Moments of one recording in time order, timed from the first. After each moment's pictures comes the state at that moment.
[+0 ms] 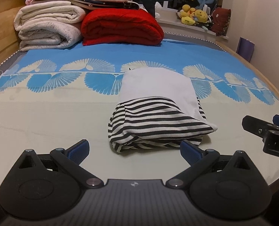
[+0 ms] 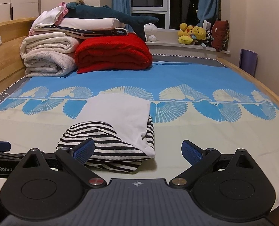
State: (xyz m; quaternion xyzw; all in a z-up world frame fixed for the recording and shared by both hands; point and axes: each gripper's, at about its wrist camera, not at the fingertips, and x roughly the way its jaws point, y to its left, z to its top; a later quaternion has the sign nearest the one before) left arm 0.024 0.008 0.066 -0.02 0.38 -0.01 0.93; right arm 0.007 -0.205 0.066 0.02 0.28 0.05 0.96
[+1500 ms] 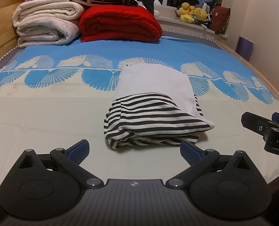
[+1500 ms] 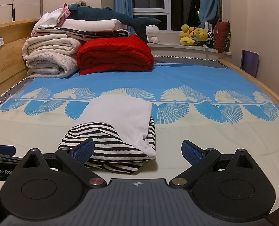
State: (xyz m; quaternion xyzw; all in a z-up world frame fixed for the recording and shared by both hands) left arm 0.023 0.002 0.063 -0.03 0.38 -0.01 0.92; right arm 0.007 -0.209 0.068 0.02 0.27 0.05 0.96
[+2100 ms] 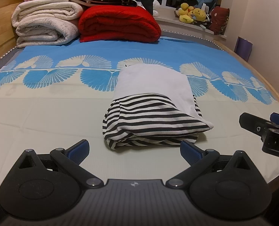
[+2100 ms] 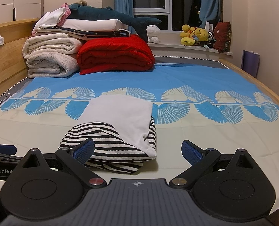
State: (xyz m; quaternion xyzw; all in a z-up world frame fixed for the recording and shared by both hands) left arm 0.024 -0.001 0.064 -0.03 0.38 -0.01 0.92; right arm 0.007 -0.208 0.068 0.02 0.27 0.06 0.96
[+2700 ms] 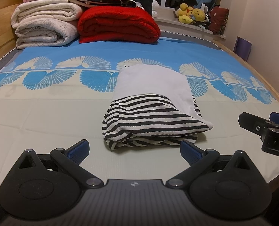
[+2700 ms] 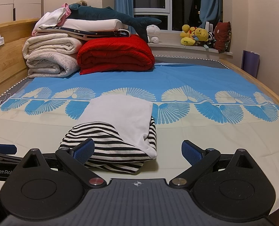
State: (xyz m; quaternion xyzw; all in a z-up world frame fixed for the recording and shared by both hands) left arm 0.025 -0.004 0.064 -0.03 0.38 -0.02 0.92; right arm 0.007 -0.208 0.068 0.02 0.27 0.06 0.96
